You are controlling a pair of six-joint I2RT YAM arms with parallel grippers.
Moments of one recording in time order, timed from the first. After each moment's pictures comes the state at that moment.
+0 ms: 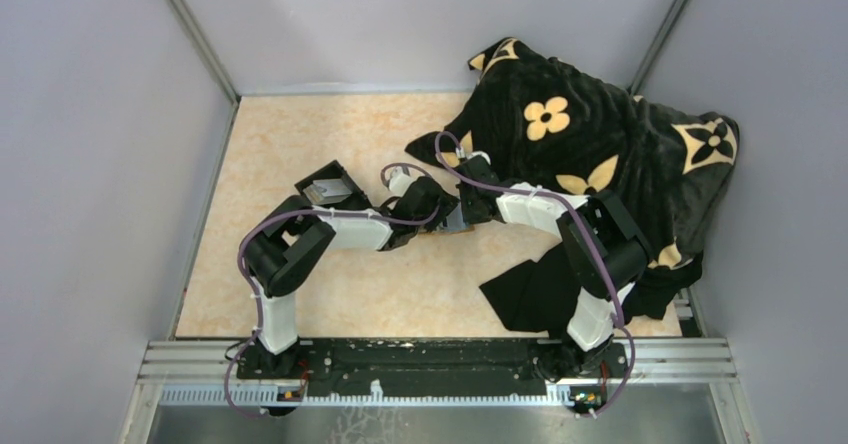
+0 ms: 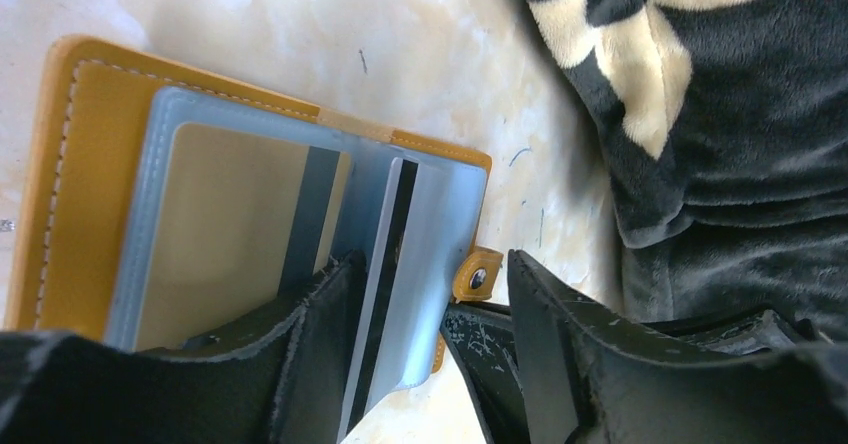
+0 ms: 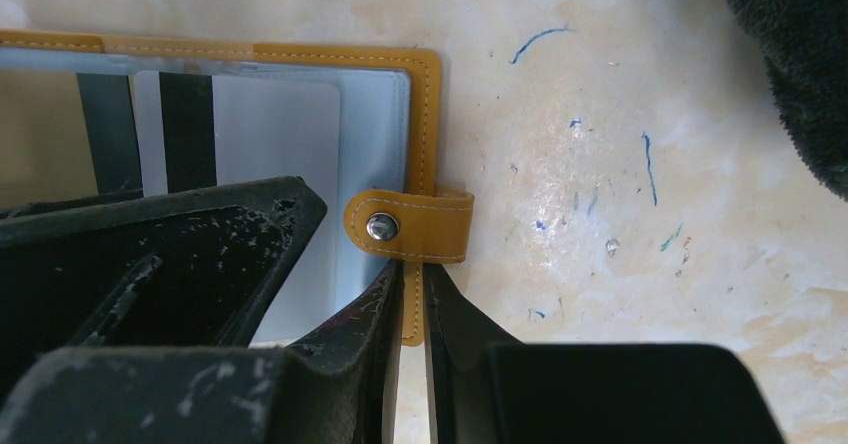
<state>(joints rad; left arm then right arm) -0.84 1.93 1.00 0.26 -0.33 -1.36 0.60 1.76 1.03 -0.26 0.16 0.37</state>
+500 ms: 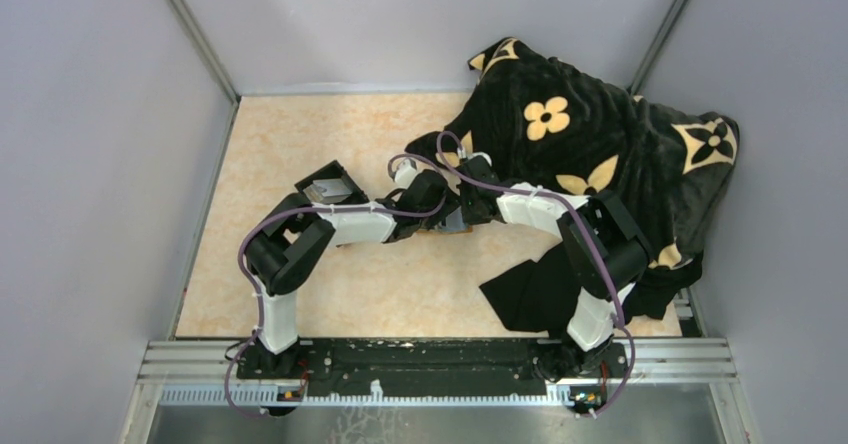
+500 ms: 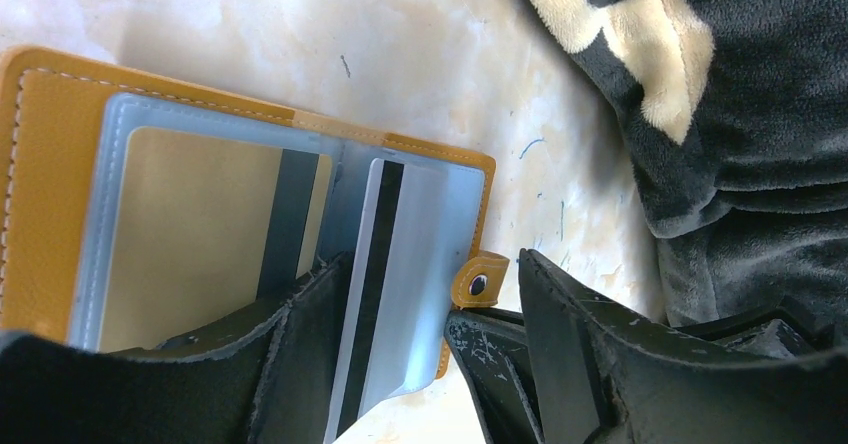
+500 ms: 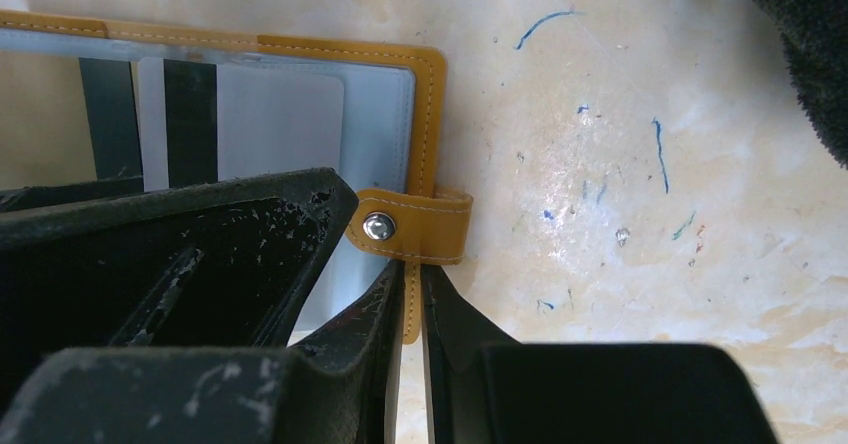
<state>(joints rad) -0.83 1.96 1.08 0.12 -0.32 -1.26 0.60 1.75 1.03 -0.28 0.15 0.40</state>
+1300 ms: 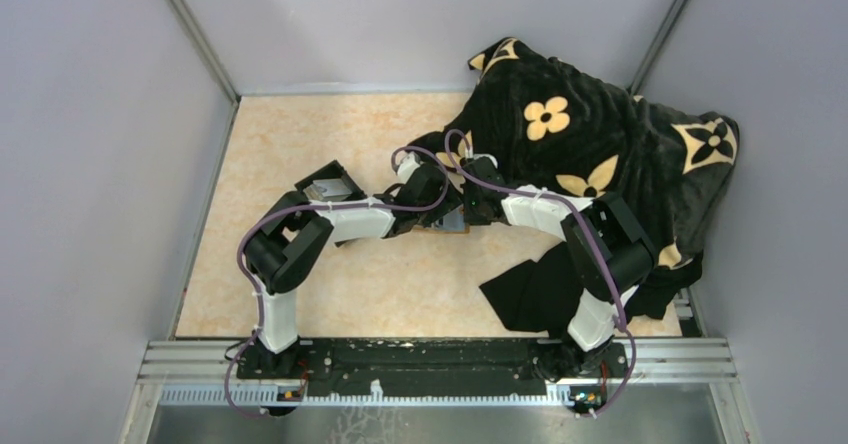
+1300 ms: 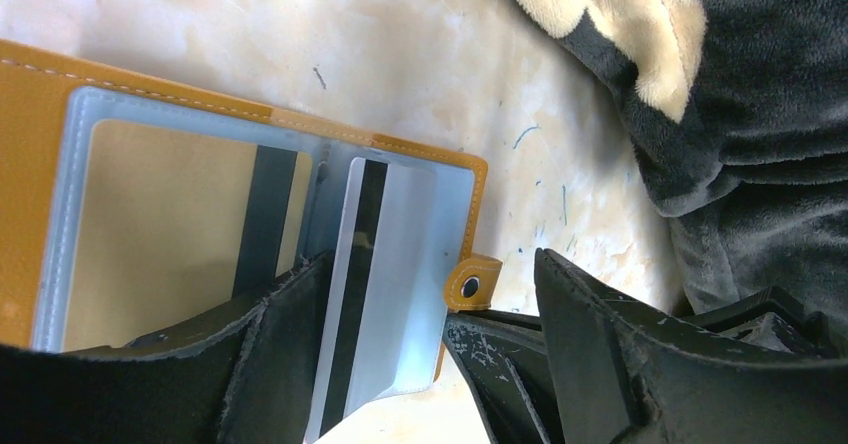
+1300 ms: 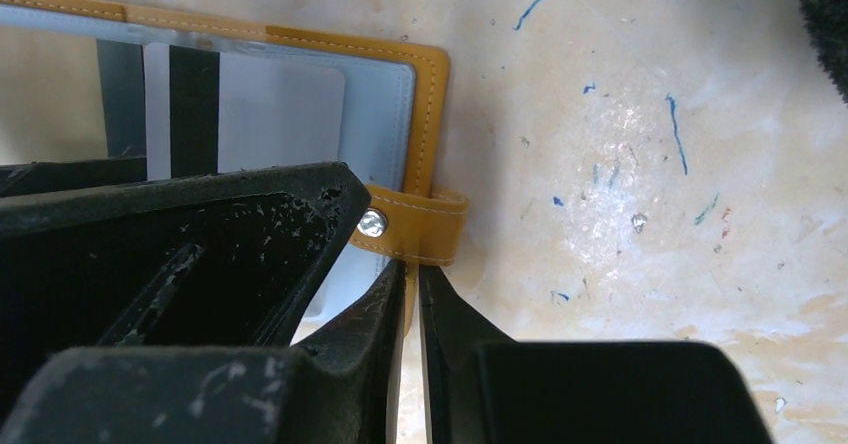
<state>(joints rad) -0.81 1.97 1.11 0.11 -0.24 -1.15 0.59 1.73 0.99 -0.24 0.10 0.47</state>
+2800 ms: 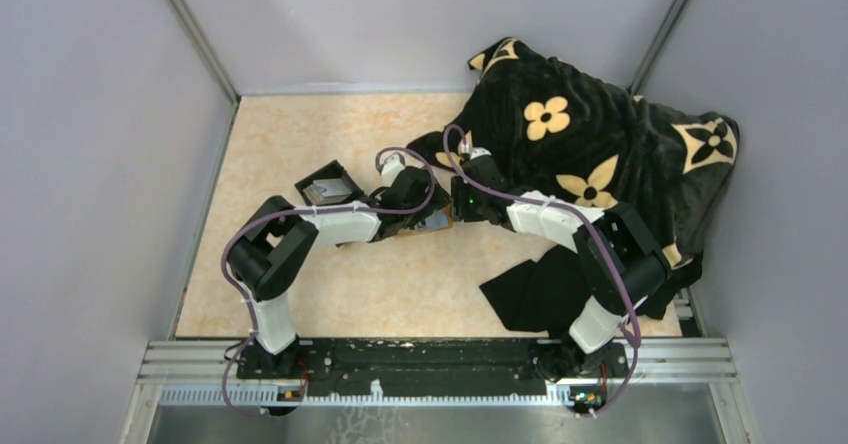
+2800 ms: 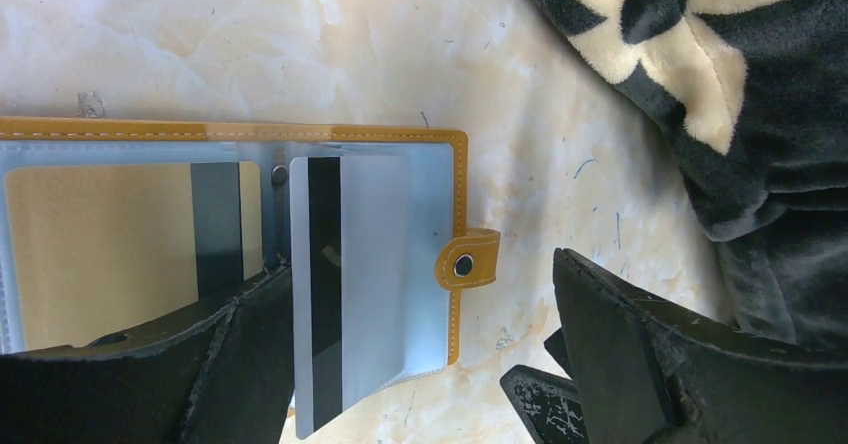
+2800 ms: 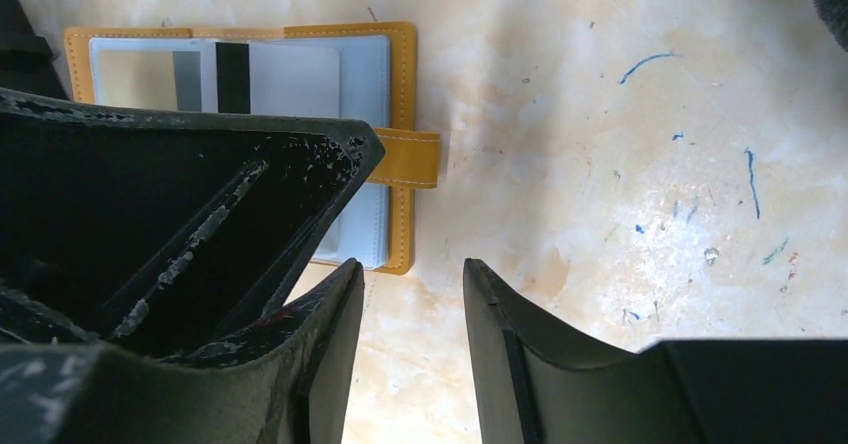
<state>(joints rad) -0.78 1.88 1.02 0.10 -0.32 -1.08 0.60 1.64 0.95 -0.11 0.01 0.46</state>
